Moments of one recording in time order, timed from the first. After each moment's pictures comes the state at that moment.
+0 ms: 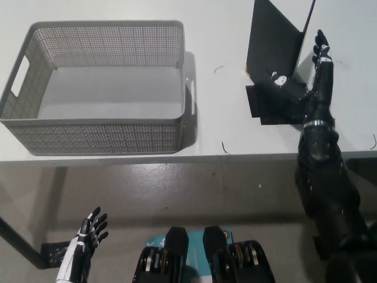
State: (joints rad) left_arm 0.06 0.12 0.05 0.13 -0.07 -0.12 -0.08; right_arm -0.93 -0.04 -0.20 1.03 -0.14 -0.35 -0.33
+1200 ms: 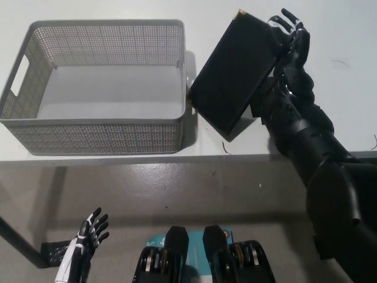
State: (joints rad) left_arm 0.07 0.13 0.05 0.14 -0.09 -0.15 -0.11; right_arm -1.27 -0.01 -0.42 1.42 0.16 -0.29 -0.39
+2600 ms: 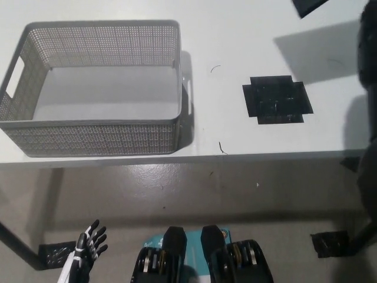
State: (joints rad) left_arm 0.12 0.12 0.05 0.14 -0.10 -0.16 -0.11; right_arm -1.33 -0.16 -0.45 1.01 0.30 -0.27 -0.39
